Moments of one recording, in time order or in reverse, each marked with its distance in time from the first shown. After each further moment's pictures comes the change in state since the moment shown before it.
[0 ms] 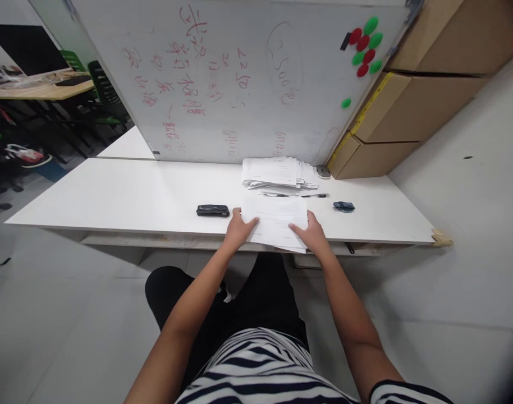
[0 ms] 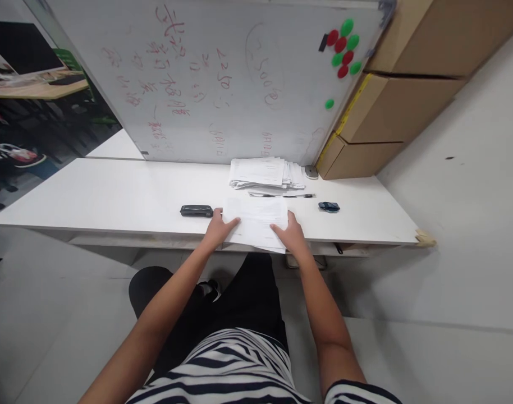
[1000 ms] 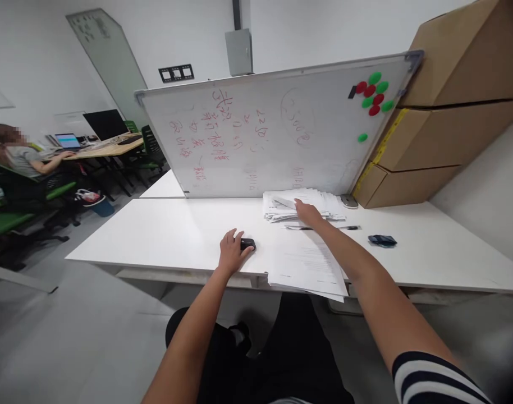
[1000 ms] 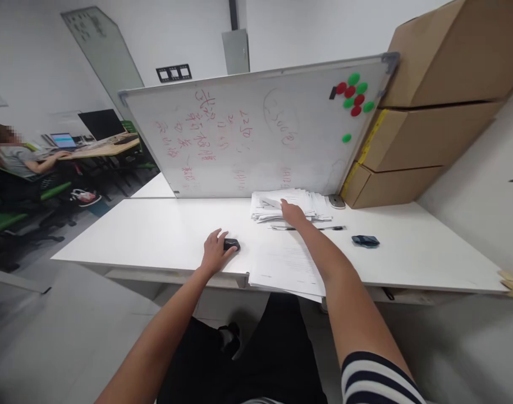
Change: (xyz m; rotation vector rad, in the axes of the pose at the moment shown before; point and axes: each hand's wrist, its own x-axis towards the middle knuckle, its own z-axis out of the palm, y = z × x) left_hand 0.065 -0.087 -0.067 0.699 0.209 0.428; right_hand 0.206 -0.057 0.048 -0.643 -0.160 -0.303
